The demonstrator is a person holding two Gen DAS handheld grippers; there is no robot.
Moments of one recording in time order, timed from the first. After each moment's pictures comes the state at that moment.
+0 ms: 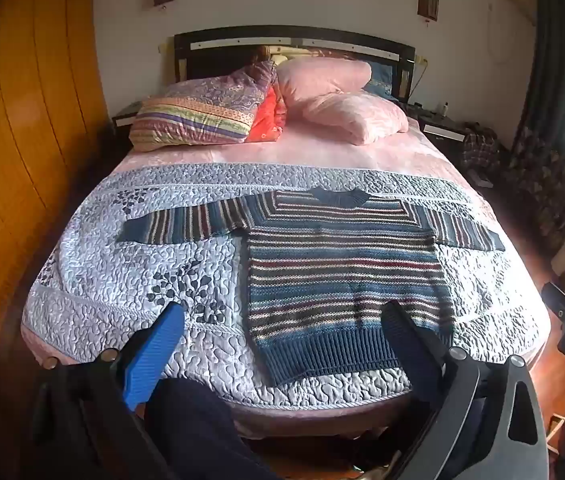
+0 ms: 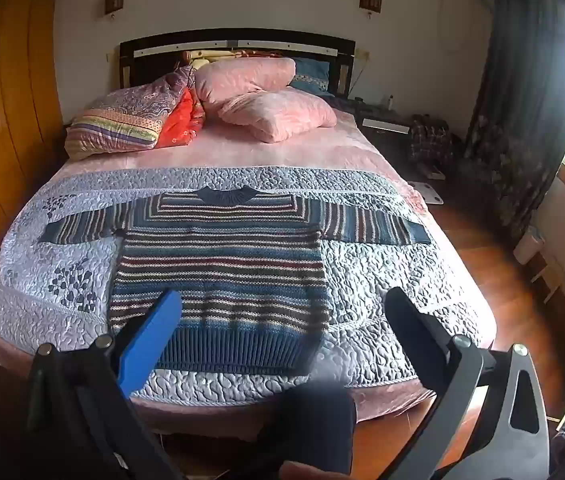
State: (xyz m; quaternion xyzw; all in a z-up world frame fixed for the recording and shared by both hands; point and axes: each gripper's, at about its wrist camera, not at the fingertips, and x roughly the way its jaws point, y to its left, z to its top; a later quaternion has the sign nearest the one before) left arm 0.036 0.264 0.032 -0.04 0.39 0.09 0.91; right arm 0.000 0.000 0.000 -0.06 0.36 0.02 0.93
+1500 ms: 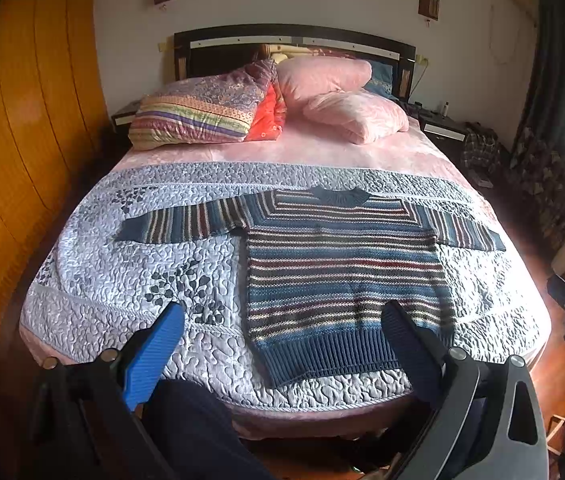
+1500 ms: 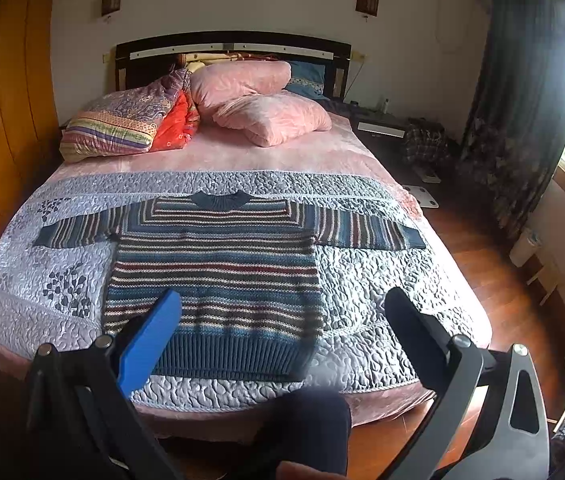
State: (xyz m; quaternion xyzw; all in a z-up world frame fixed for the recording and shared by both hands) left arm 0.040 0.266 0.026 -0.04 0.39 0.09 0.91; right arm 0.008 -0.005 0.003 -0.06 0.35 0.01 0.93
